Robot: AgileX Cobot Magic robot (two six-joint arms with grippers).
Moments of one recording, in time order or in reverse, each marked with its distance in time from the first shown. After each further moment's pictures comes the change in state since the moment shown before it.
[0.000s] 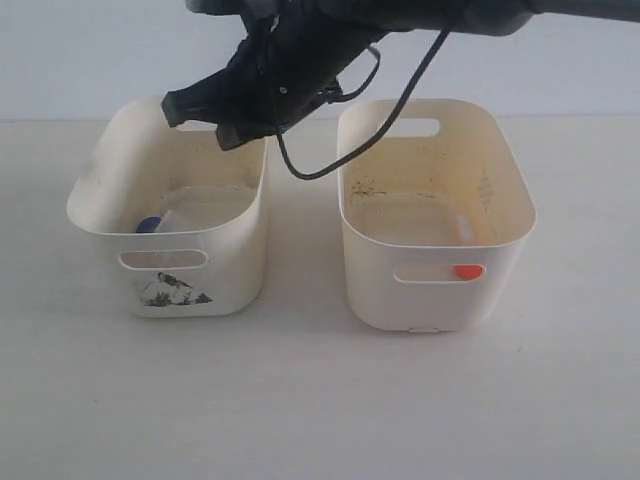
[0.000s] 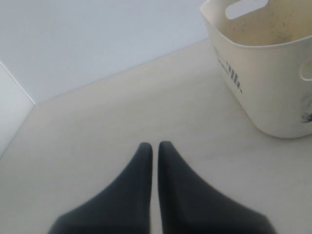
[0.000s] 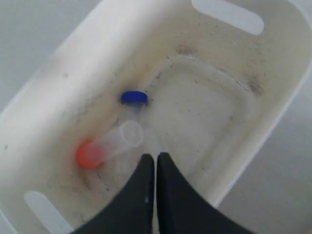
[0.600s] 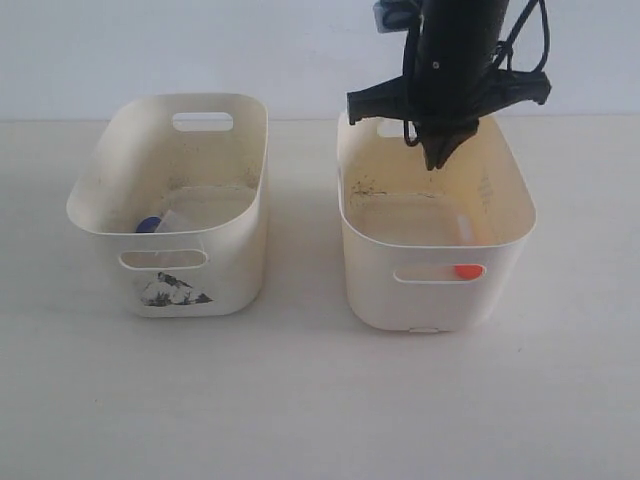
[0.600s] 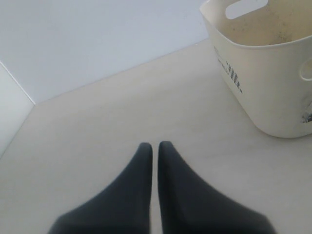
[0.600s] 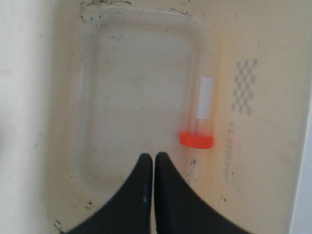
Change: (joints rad) left arm 0.000 0.000 0.000 0.000 0.000 0.000; right arm -0.160 -0.064 0.000 -0.519 0.542 0.618
